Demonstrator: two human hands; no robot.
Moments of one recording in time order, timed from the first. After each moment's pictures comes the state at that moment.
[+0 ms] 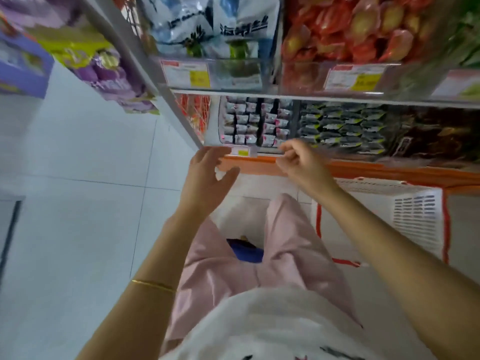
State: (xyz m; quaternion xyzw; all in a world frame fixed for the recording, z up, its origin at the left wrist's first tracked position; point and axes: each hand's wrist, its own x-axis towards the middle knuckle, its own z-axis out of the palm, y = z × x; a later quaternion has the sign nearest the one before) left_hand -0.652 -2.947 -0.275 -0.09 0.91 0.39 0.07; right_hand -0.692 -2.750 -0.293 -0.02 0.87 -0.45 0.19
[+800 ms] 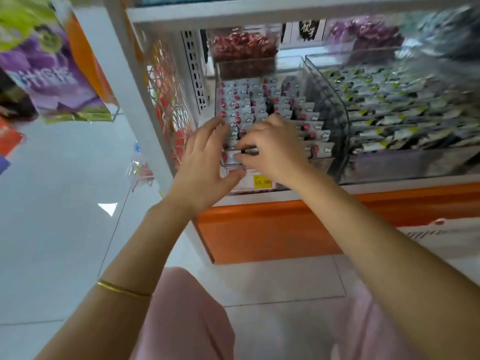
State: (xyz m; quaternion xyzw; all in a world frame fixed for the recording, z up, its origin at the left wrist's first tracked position) left_hand -0.764 -3.022 -0.509 0.22 0.94 0.20 -0.16; right_hand -0.789 -2.863 -0.504 -0.20 0.94 -0.18 -0.19
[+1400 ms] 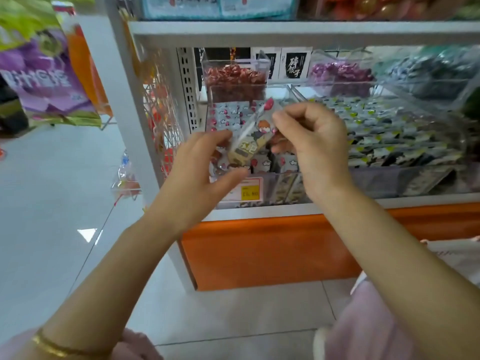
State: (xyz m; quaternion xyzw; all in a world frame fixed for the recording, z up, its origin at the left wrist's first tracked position) left_hand -0.734 -3.011 -0.490 0.24 0.88 0.35 -0.21; right_hand -0.736 -2.837 -0.467 -0.12 0.69 -0.66 -0.26
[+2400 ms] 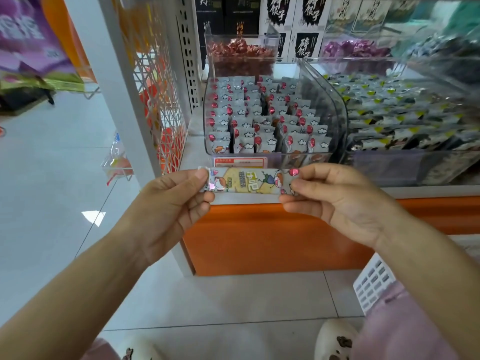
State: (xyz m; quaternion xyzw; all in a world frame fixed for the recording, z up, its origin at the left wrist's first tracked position) left_hand -0.710 -3.025 -0.531 -0.04 0.58 0.81 0.11; right_hand -0.705 -2.795 -0.522 0.00 0.59 -0.80 0.13
